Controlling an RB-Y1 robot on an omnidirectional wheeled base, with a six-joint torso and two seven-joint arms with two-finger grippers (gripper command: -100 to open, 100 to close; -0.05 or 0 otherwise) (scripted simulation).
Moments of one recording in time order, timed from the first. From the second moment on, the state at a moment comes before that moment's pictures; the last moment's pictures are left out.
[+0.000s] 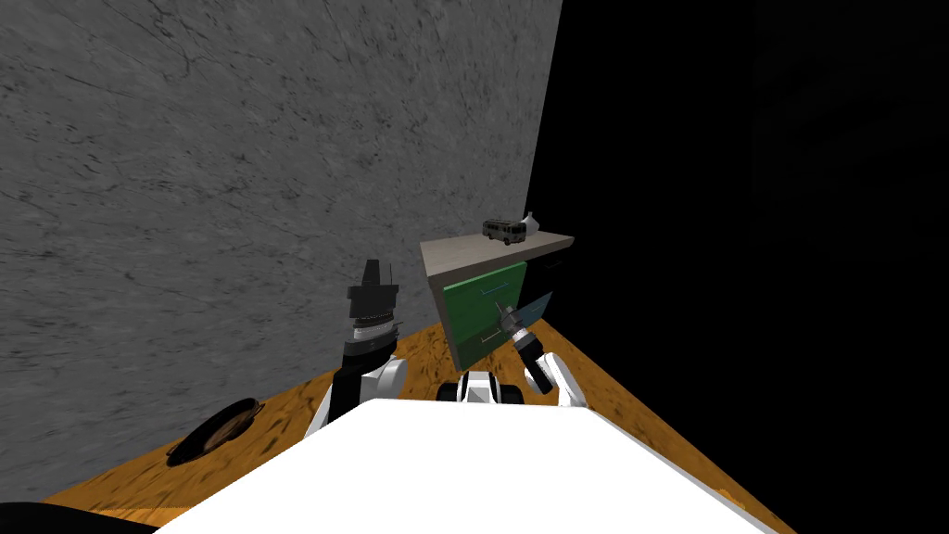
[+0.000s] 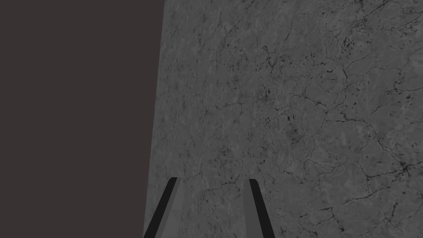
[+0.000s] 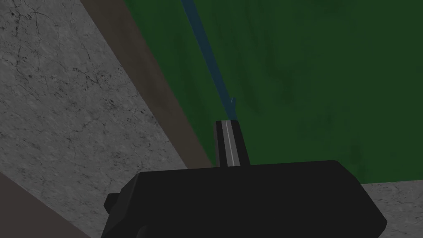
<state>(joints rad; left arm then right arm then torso) 0.47 -0.03 -0.05 -2.37 -0.08 -0.55 -0.12 0.22 0.01 0.06 -1.66 1.01 -0.60 1.82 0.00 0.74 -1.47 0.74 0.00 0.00</state>
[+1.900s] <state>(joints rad) 0.47 -0.03 -0.05 -2.37 -0.08 -0.55 -0.12 0.25 -0.02 0.05 -1.73 1.09 -0.59 1.94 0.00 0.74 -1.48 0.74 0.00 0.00</state>
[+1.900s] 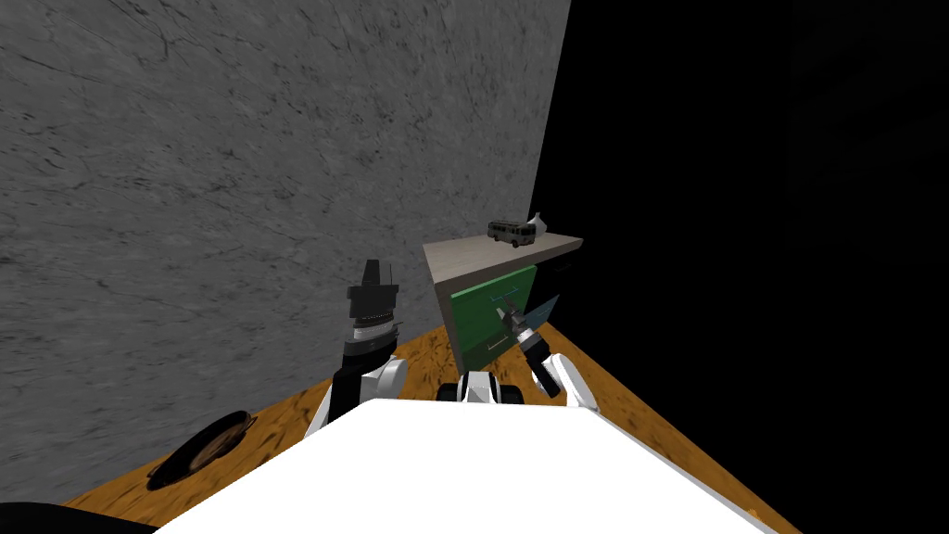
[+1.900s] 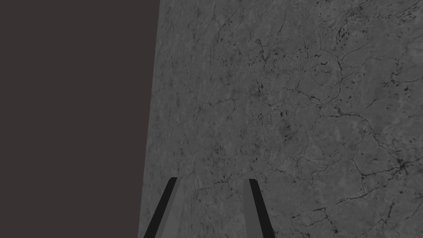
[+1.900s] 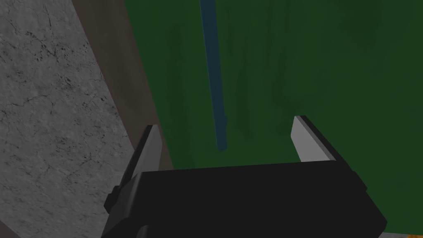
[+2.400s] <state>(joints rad) 0.47 -0.03 -0.05 -2.37 -0.08 -0.55 -0.12 0.24 -0.03 0.05 -1.73 1.10 -0.57 1.93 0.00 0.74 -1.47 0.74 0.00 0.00</state>
